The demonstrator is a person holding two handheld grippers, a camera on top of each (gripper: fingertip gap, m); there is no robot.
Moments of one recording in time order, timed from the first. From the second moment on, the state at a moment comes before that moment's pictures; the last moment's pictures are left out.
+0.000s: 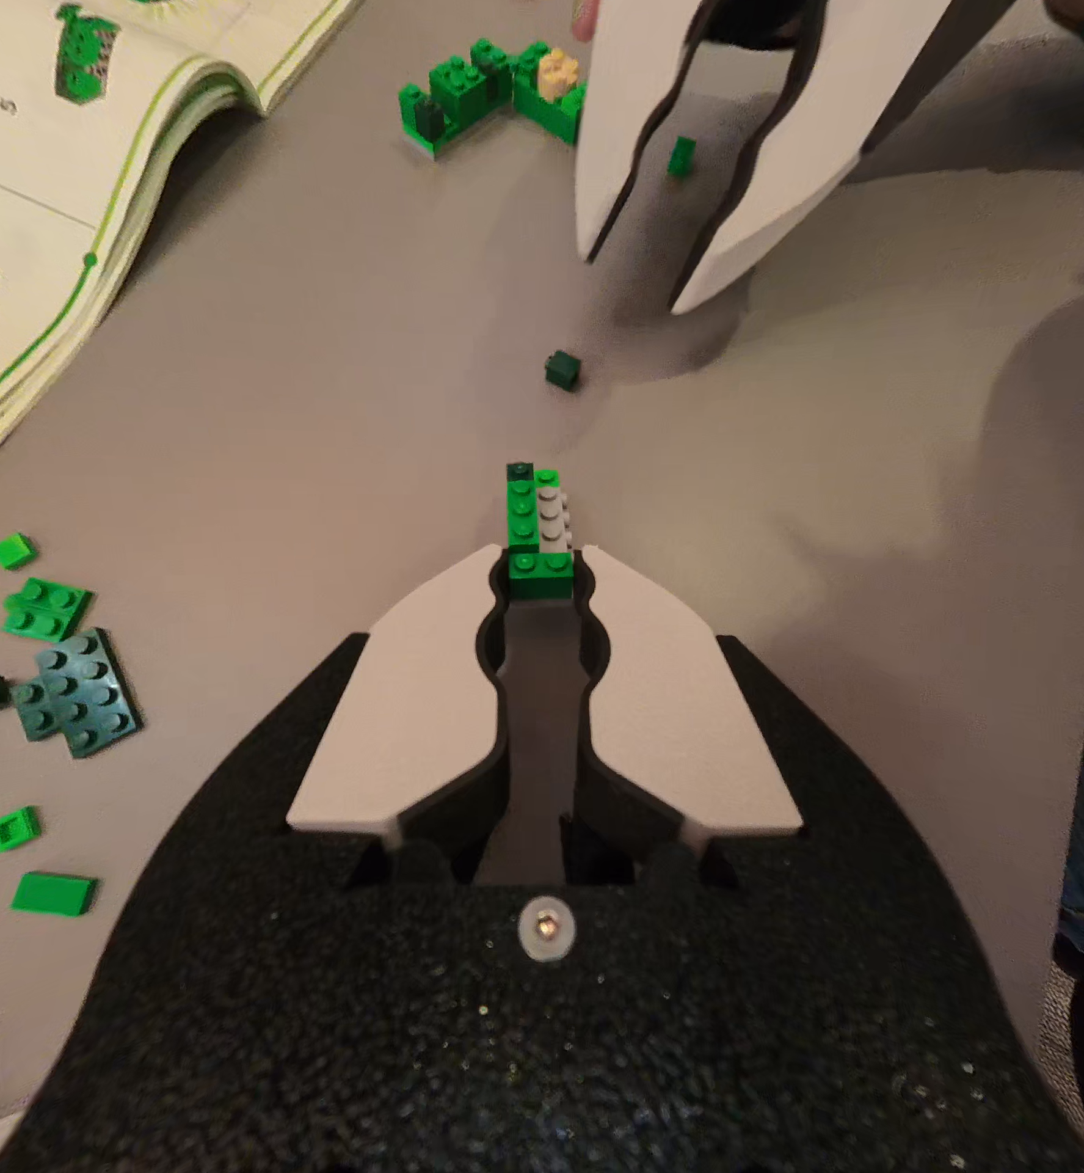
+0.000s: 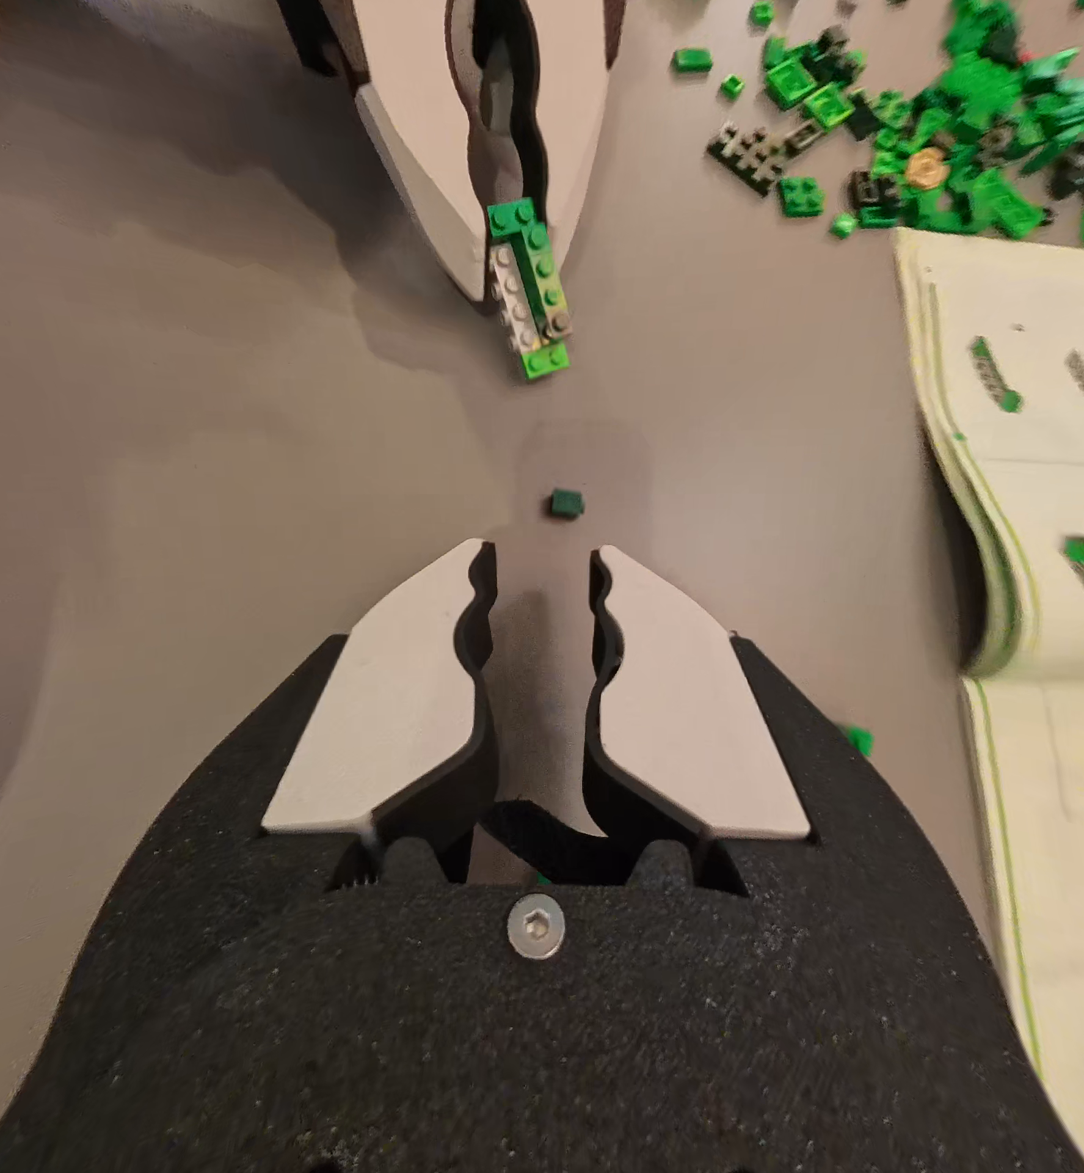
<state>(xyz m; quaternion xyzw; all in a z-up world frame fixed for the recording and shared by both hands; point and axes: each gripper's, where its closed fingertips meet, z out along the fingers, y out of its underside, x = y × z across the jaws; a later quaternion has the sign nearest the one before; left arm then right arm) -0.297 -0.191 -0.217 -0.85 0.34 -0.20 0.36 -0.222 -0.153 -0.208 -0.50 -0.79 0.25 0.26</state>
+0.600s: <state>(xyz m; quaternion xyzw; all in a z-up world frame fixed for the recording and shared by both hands) -0.316 -0.200 -0.210 -0.85 0.26 -0.23 0.39 -0.249 -0.151 -0.217 -0.44 -0.81 0.26 0.28</state>
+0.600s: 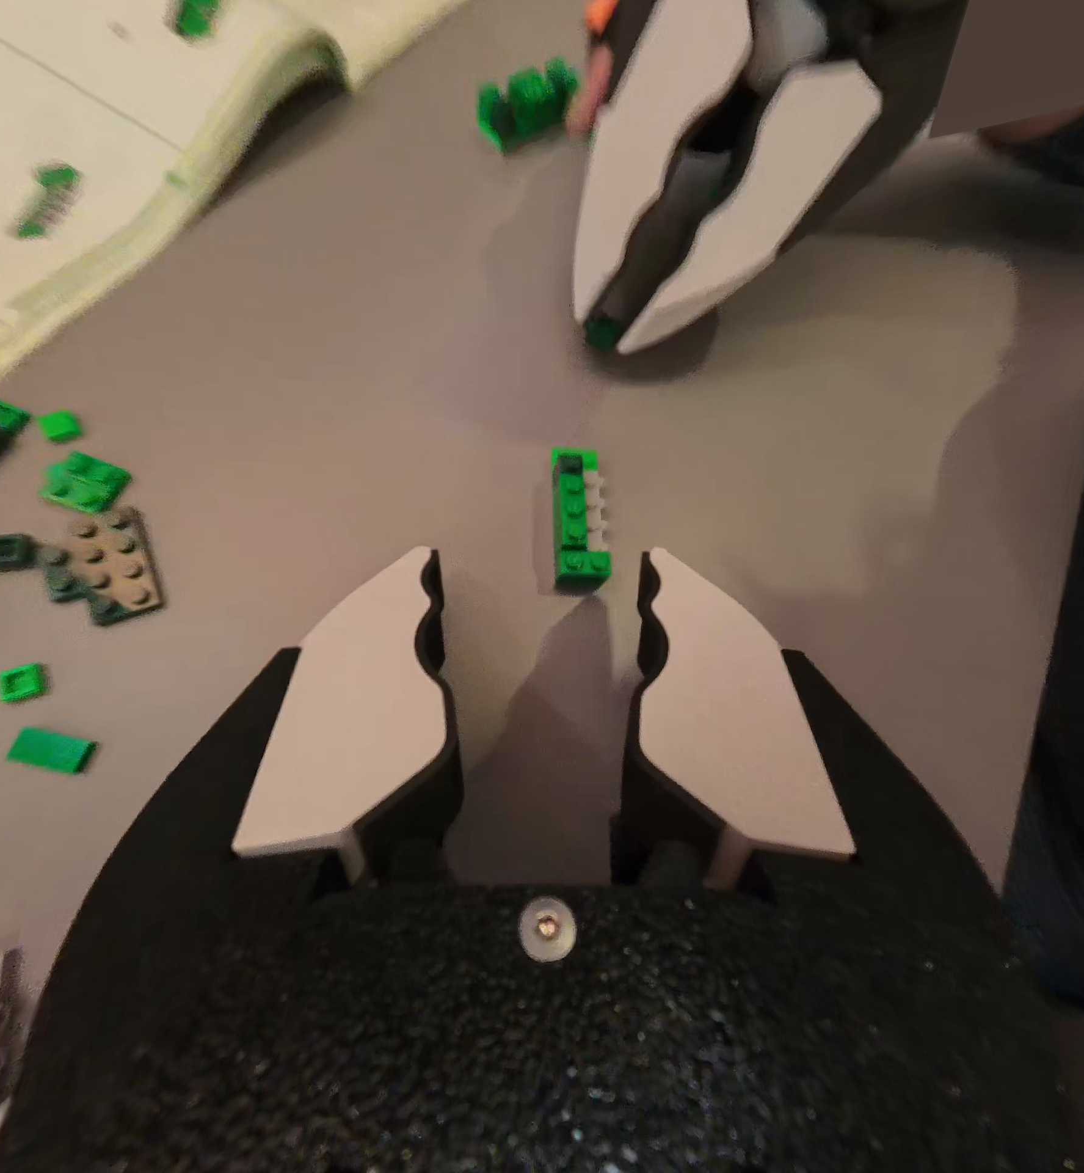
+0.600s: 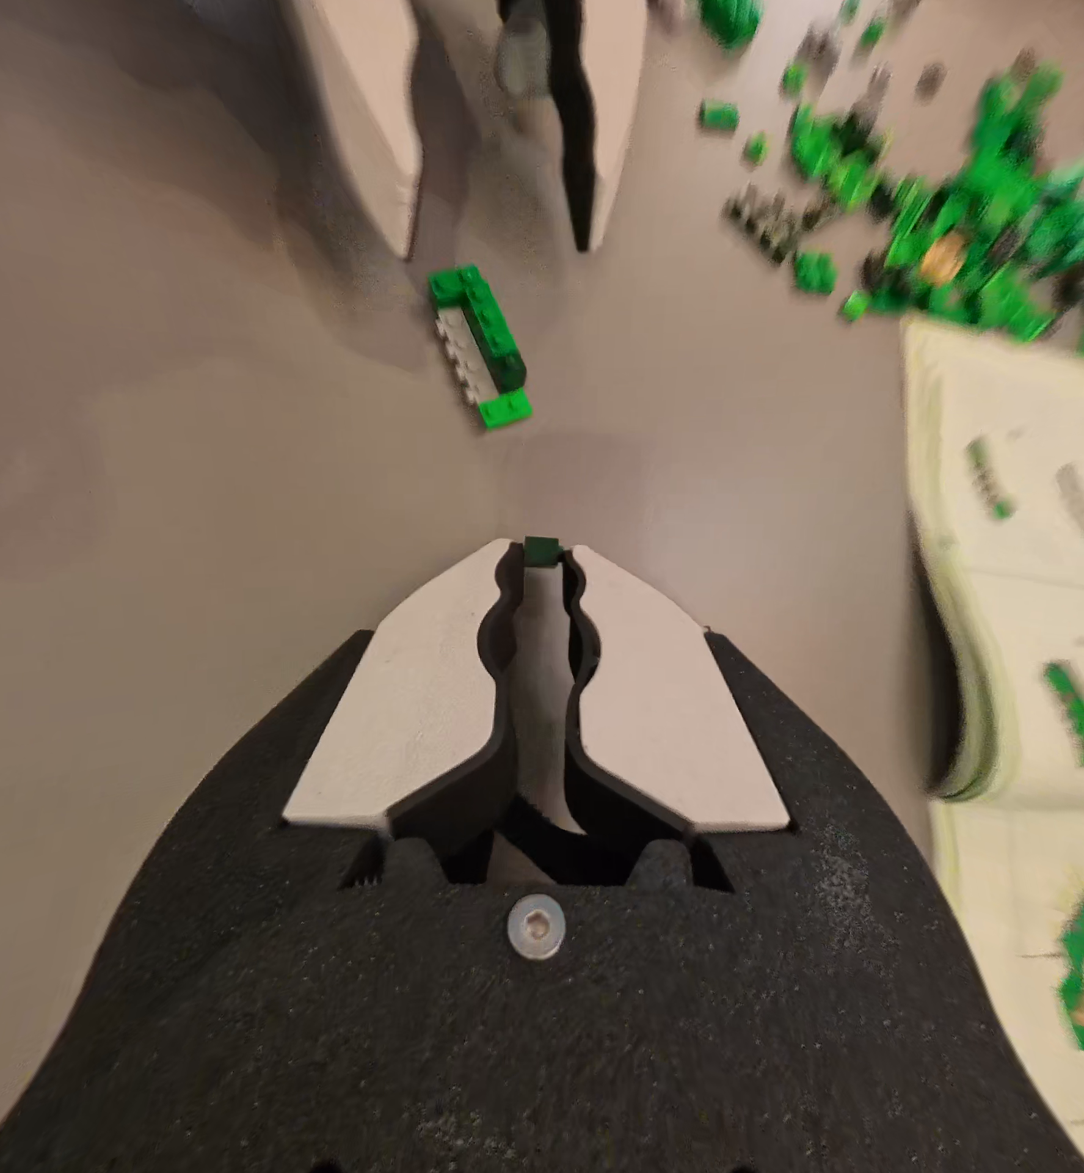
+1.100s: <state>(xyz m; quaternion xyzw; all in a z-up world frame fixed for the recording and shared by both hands) -0.225 -0.165 -0.131 -0.75 0.18 -0.41 0.48 -0.241 -0.162 -0.129 -0.14 -0.77 0.08 0.62</state>
